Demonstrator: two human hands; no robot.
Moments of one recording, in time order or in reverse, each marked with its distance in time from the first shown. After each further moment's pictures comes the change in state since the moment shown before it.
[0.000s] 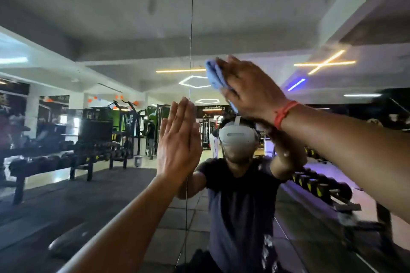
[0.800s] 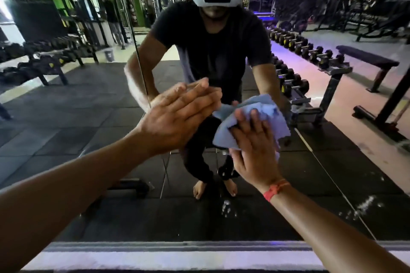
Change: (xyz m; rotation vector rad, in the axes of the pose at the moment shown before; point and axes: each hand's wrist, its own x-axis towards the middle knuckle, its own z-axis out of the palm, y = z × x) left_hand 0.197 0.056 -0.031 0.179 -0.532 0.773; right_hand -0.077 0.007 -0.052 0.335 -0.288 0.537
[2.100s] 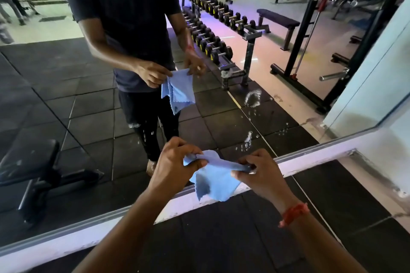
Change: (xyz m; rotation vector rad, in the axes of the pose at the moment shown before) left_hand 0.089 0.268 -0.111 -1.112 -0.364 -0.770; right_hand -0.147 0.026 -0.313 0.286 -0.576 1.086
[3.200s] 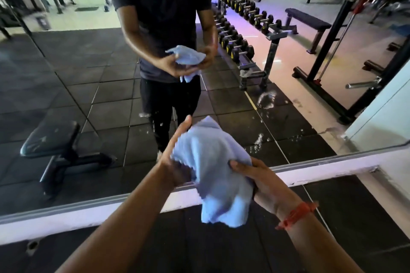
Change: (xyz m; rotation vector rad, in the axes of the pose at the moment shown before) left_hand 0.022 0.026 0.002 -1.534 -0.303 -0.802; right_hand -0.002 -0.020 -0.007 1.087 -0.498 0.257
